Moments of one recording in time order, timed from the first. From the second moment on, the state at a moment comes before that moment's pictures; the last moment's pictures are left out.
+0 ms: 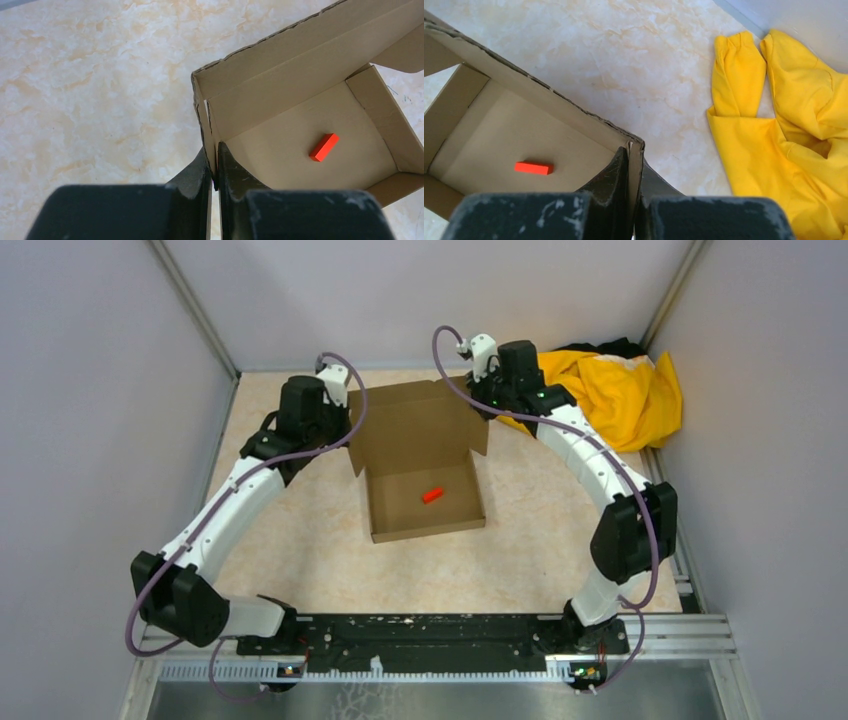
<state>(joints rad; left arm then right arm) -0.40 1.35 1.24 -0.42 -0.07 -0.04 0.40 1.67 1.56 -0.48 -0.21 -0.25</state>
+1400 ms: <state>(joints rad) -0.54 1.43 1.31 -0.42 -0.36 -0.38 0.51 1.57 1.38 -0.33 0.30 0.33</state>
